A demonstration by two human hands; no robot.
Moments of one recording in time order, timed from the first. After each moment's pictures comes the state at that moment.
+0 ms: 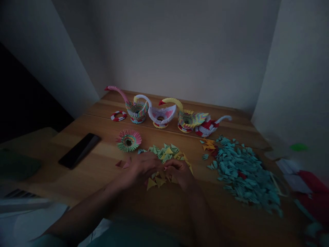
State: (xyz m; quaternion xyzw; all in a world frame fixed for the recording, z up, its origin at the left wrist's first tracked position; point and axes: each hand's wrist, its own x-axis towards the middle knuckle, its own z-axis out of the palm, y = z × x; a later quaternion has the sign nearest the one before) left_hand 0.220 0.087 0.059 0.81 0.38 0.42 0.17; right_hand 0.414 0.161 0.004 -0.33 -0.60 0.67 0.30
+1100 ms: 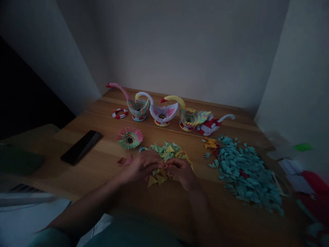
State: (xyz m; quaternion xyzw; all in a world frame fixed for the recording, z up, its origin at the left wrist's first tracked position) left_hand 0.221 0.092 0.049 0.77 0.38 0.44 0.25; right_hand 0.410 0.159 0.012 -0.33 -0.58 0.69 0.28
